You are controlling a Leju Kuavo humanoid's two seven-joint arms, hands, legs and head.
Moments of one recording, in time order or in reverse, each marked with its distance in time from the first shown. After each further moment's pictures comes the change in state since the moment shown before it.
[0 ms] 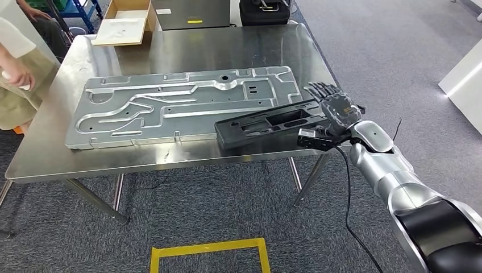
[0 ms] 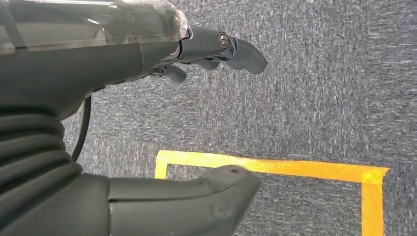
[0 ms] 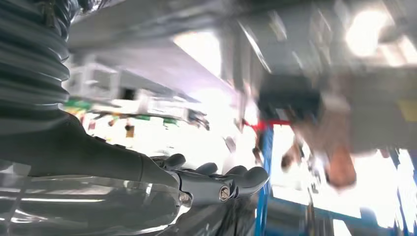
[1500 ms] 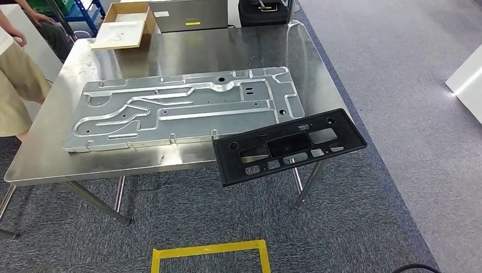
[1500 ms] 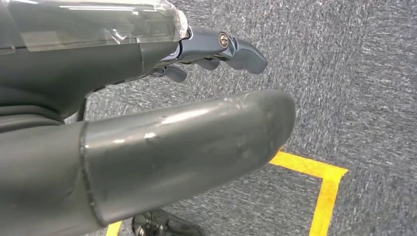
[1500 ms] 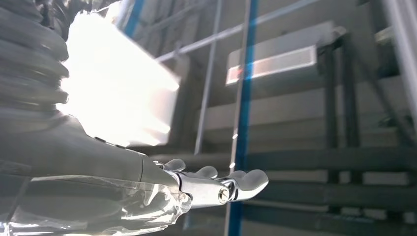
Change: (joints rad) left arm 0.041 -0.068 0.094 0.000 0.167 0.019 -0.145; right arm 1.198 0.200 -1.058 -2.072 -0.274 -0.116 -0.165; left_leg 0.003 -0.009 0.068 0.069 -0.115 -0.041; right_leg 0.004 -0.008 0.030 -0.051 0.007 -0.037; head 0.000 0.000
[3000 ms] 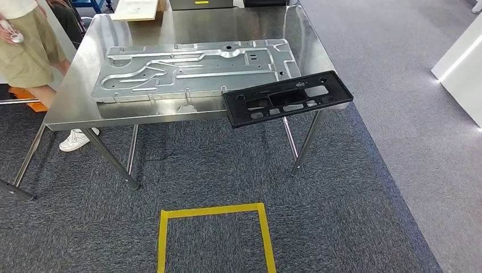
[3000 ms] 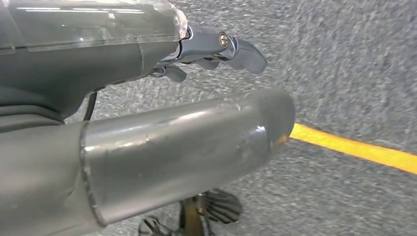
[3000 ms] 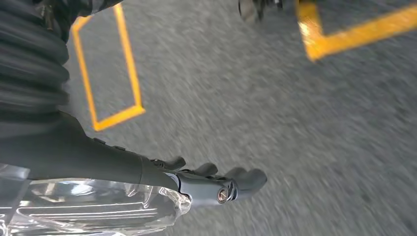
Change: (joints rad) left arm -0.003 -0.072 0.062 -0.002 -0.036 -0.056 0.083; right arm -0.200 0.111 -0.635 2.133 0.405 0.480 0.609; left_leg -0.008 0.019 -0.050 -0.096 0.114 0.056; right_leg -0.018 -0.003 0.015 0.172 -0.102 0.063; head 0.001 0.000
